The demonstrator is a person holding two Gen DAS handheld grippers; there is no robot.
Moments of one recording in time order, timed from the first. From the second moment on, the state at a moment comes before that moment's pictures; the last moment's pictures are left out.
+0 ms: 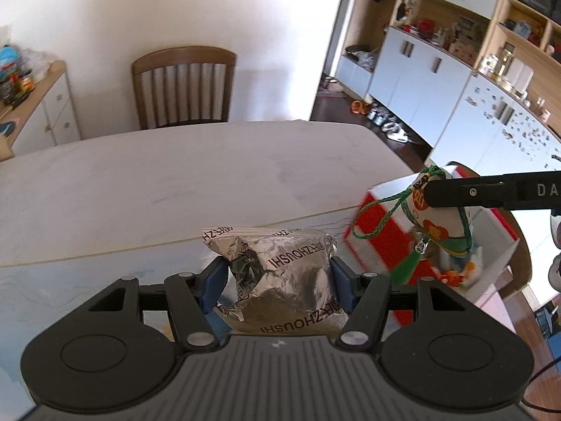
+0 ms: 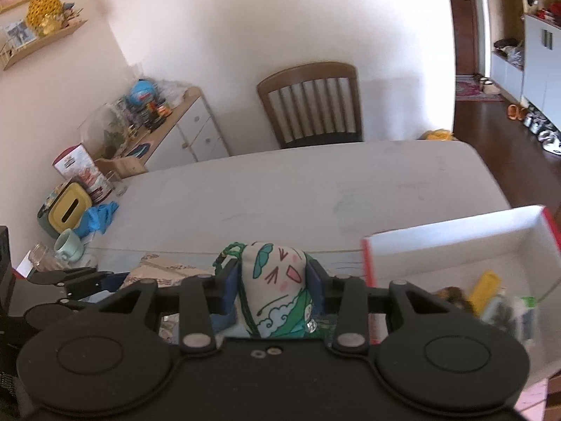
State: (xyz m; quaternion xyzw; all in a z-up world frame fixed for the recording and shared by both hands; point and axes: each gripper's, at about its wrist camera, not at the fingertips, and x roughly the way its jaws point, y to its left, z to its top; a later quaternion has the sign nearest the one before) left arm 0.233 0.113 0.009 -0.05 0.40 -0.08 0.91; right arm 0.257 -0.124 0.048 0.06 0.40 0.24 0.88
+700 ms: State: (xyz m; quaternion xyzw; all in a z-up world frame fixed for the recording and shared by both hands) left arm 0.279 -0.078 0.017 0.02 0.40 -0.16 0.90; right arm 0.275 -0.283 0.042 0.07 0.39 0.17 0.90
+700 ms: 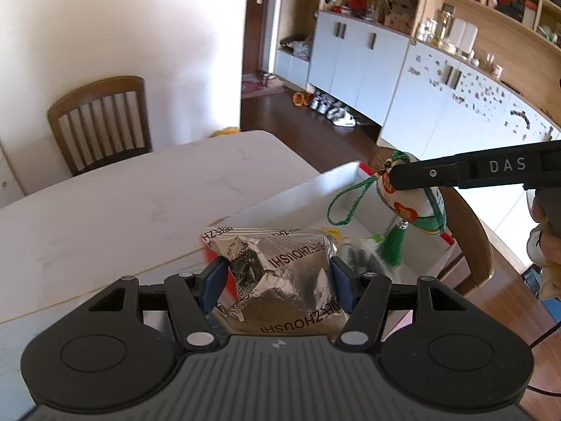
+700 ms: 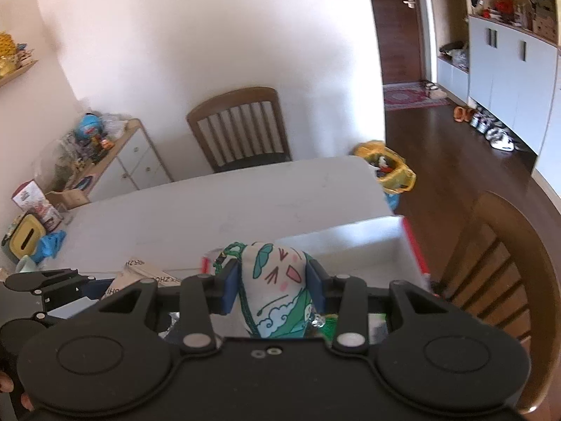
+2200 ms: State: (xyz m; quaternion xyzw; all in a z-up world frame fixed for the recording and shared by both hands) left arm 0.333 -0.183 -0.105 0.09 0.49 -0.16 0.85; right arm 0.318 -0.313 -0.066 -0.01 0.48 0.13 0.87
